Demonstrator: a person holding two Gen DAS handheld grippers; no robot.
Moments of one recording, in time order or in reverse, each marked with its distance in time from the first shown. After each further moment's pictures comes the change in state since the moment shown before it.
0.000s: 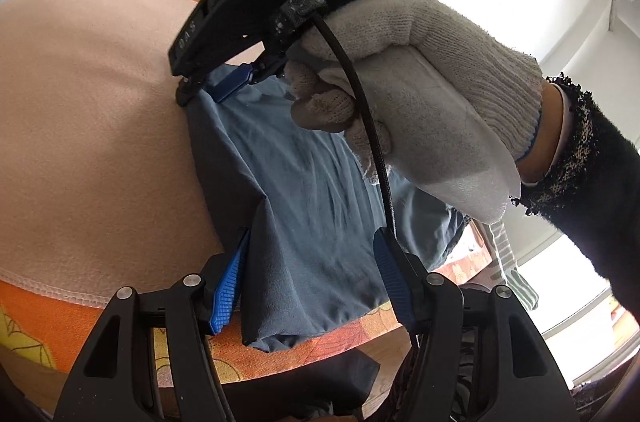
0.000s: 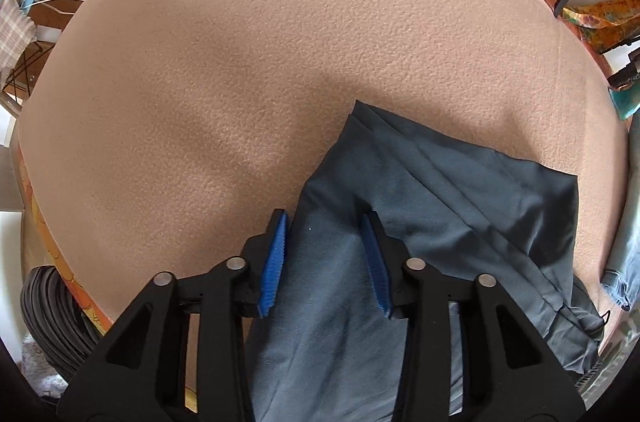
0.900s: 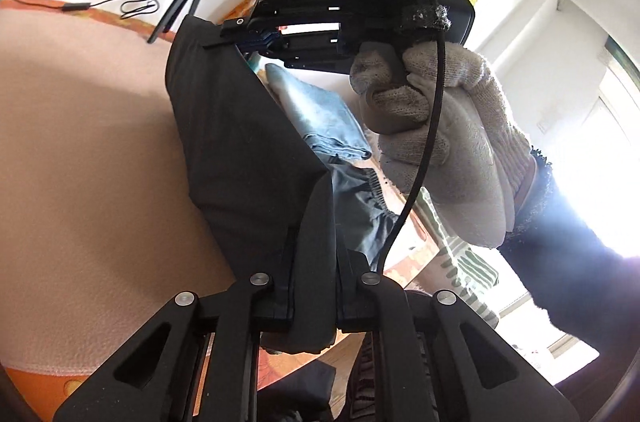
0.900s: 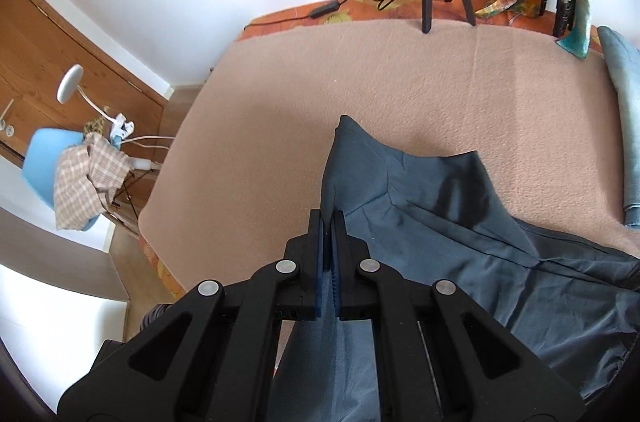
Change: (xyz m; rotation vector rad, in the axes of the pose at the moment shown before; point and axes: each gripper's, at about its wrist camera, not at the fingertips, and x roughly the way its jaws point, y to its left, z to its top) left arm 0.021 -0.058 0.049 0.110 0.043 -0.239; right arm -0.134 -0.134 -0.075 0.280 -0.367 0.385
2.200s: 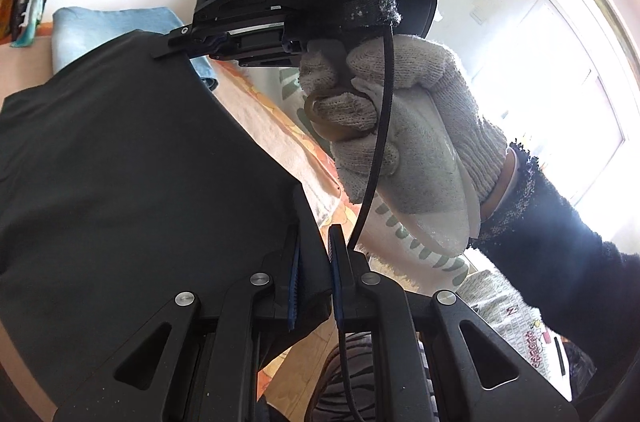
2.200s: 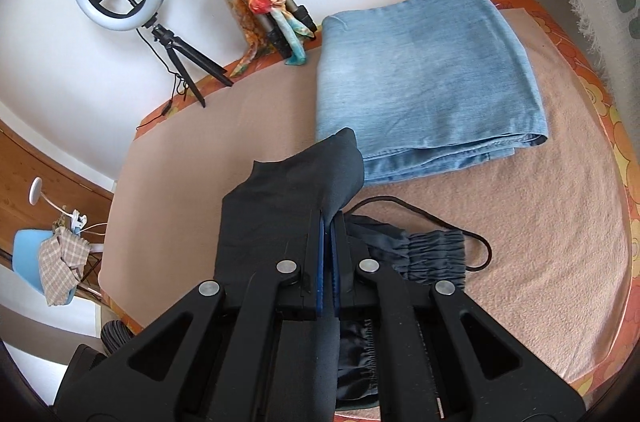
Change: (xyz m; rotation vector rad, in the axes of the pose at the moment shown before) left arm 0.246 -0.132 0.029 0.230 0.346 -0.269; right arm -0.159 -0.261 -0.081 0.307 -0.187 -0.181
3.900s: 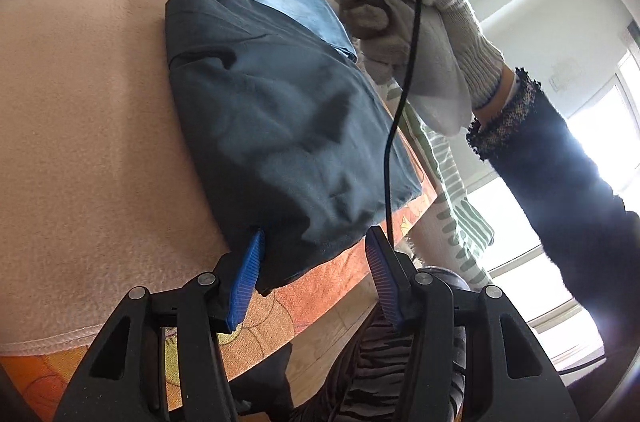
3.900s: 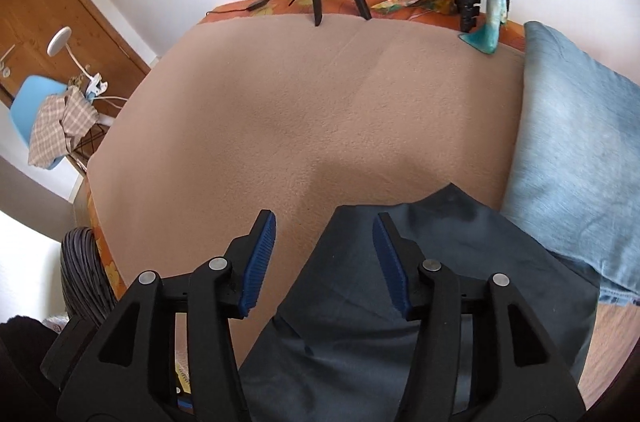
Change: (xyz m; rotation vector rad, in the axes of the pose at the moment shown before) left arm -0.103 0.030 -0.133 -0.325 -0.096 0.198; right arm 0.128 0.145 0.003 -0.513 0.192 0.113
